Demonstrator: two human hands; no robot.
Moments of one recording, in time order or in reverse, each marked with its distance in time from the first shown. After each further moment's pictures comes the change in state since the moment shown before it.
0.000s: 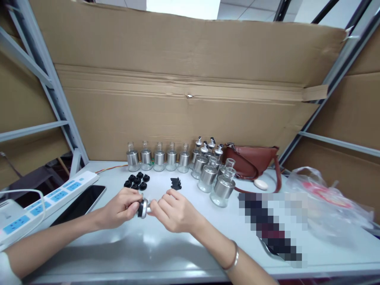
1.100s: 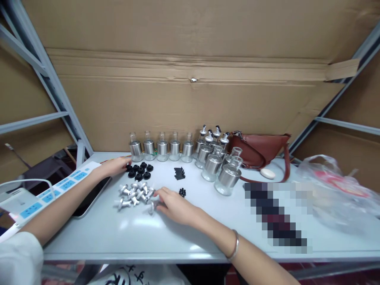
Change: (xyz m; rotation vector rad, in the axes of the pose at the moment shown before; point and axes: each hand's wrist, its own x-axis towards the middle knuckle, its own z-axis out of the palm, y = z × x) left_hand -0.027 -0.147 -0.045 0.521 -0.557 -0.688; right_hand -0.025 -0.020 0.032 0.887 -0.683 0.769
